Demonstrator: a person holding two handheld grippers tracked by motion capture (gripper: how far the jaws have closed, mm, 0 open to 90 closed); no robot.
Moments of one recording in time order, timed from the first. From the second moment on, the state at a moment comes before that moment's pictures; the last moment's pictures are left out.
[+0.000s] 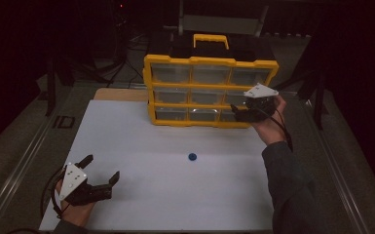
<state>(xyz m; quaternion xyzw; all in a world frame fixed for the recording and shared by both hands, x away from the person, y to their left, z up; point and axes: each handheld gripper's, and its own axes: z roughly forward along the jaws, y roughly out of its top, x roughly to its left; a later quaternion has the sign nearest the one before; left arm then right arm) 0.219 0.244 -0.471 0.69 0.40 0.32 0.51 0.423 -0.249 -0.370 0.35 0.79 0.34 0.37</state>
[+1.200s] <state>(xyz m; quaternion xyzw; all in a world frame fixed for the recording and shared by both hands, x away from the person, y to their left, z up) 0.221 0.243 -0.473 0.70 0.40 0.32 0.50 0.428 -0.233 -0.370 0.22 0.83 0.17 0.48</state>
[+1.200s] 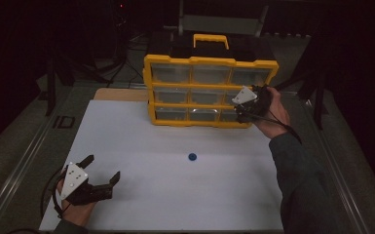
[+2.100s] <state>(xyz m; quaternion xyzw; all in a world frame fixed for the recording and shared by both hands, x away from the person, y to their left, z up) 0.221 0.243 -0.473 0.70 0.40 0.32 0.50 0.430 -0.226 -0.387 0.14 0.81 0.06 0.57</state>
